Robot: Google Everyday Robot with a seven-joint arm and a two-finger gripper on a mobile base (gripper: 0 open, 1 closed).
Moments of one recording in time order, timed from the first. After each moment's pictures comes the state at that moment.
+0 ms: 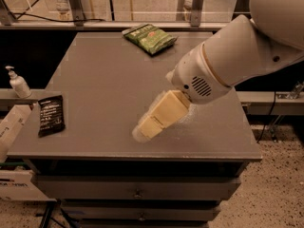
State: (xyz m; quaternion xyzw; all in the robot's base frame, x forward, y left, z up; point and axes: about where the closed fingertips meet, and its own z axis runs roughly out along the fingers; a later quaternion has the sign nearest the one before) arm 0.431 -0.013 0.929 -0.52 0.78 0.23 0.27
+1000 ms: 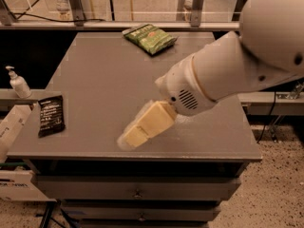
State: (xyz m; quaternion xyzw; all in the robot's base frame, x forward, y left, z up) arm 0.420 0.013 0.922 -0.51 0.77 0.25 0.30
